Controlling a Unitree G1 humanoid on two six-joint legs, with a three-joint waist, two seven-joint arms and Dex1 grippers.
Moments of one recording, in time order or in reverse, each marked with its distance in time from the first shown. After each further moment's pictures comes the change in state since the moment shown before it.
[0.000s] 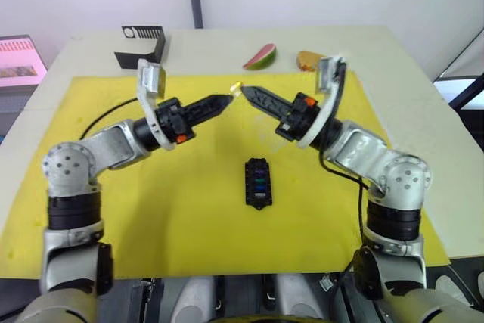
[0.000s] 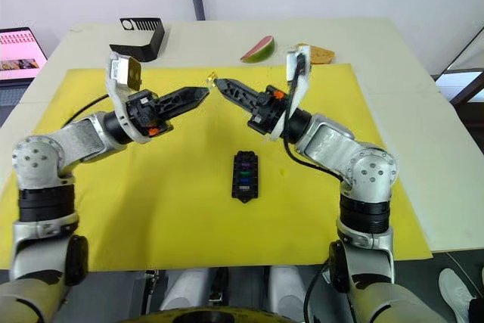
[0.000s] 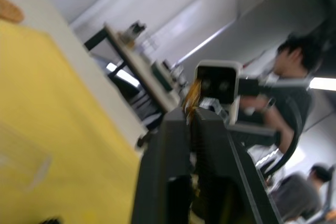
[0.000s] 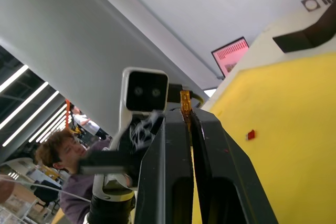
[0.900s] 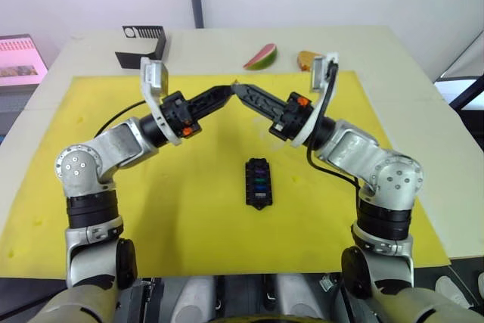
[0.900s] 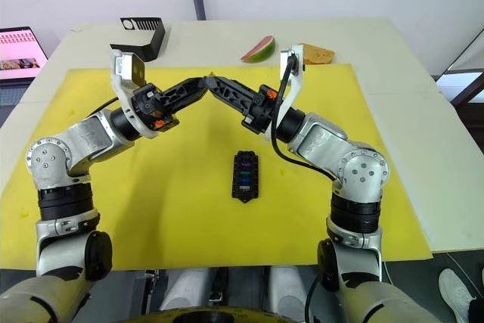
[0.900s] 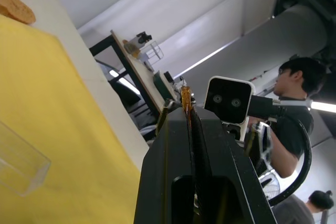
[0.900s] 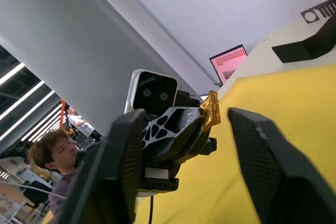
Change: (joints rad) left arm -0.029 -0.207 0.110 0.026 -0.142 0.021 0.281; right arm -0.009 0.106 -0.009 -0.015 -0.152 0.048 0.040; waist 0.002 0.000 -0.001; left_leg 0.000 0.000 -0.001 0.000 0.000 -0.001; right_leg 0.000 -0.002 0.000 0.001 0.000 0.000
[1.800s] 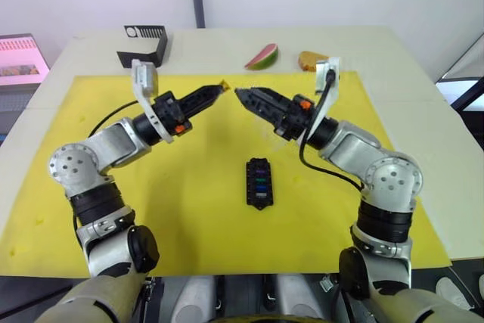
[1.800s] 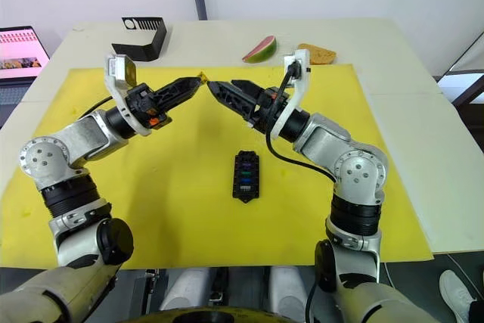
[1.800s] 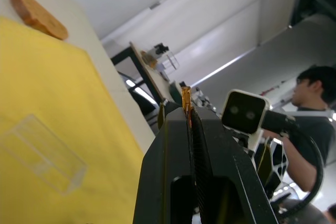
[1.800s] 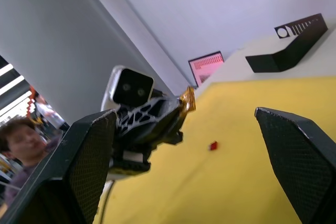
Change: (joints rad) left arm -0.087 -0.147 0.267 0.031 0.280 0.244 -0.064; right arm -0.002 0.043 -0.060 -0.015 -0.240 0.035 0.179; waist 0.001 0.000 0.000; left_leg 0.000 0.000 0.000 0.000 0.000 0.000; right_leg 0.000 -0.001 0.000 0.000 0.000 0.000
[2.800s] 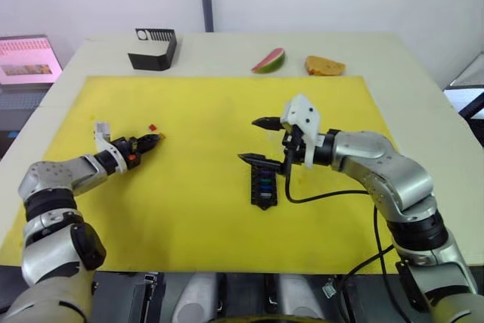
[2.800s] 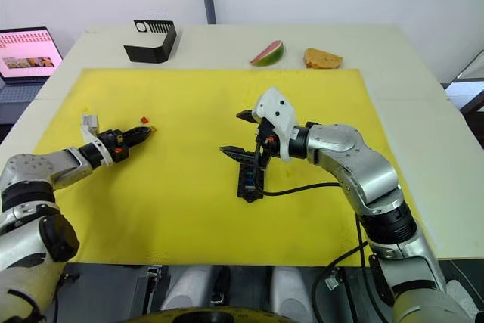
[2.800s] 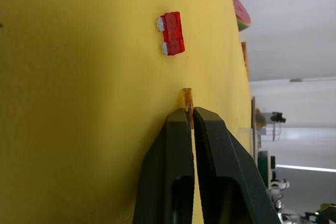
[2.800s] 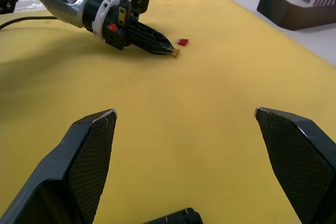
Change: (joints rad) left arm 0.028 0.381 0.026 0.769 0.689 -0.176 -0.413; right arm 0.081 -0.425 0.433 -0.072 -0.674 -0.338 0.519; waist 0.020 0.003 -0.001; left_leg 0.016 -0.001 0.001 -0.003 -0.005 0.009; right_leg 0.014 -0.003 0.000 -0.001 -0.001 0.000
